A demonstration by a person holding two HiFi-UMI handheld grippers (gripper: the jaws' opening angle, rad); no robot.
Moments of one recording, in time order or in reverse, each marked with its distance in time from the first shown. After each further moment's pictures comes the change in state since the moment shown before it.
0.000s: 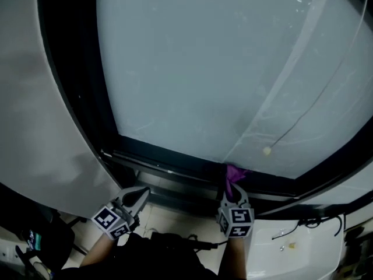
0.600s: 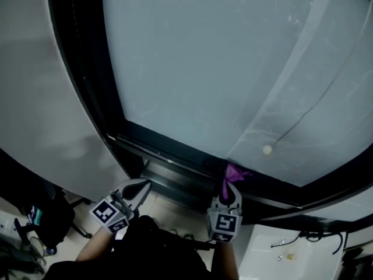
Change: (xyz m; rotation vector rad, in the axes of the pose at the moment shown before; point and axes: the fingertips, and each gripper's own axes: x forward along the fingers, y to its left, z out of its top) left arm 0.005 -0.029 0.006 0.051 0.014 0.108; right arm -0.003 0.009 -0.005 -0.058 -0.132 -0.002
